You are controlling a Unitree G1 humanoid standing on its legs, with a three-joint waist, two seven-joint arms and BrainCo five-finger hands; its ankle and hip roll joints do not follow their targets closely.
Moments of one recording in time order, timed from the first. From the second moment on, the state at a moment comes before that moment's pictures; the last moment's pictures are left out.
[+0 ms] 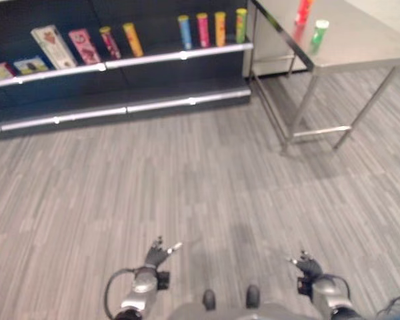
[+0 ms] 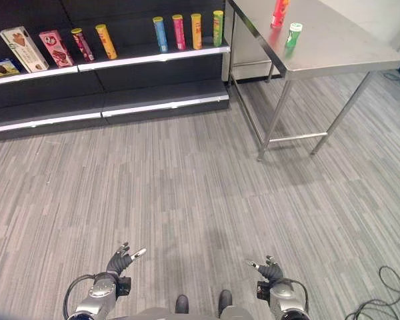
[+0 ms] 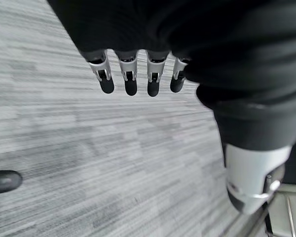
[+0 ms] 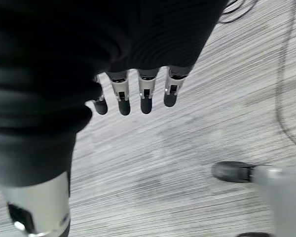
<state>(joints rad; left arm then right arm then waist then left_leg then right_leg) -0.01 0.21 -0.16 0.90 -0.25 -0.13 0.13 -0.06 -0.25 0.11 1.06 0.26 -0.05 -0.10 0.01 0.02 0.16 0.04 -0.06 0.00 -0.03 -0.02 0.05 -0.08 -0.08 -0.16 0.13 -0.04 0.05</state>
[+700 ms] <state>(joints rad) 0.03 0.42 -0.19 0.74 -0.26 -0.11 0.12 -0.10 -0.21 0.00 1.17 0.35 -0.07 -0.14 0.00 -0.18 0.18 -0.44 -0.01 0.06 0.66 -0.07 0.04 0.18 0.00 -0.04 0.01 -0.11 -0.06</state>
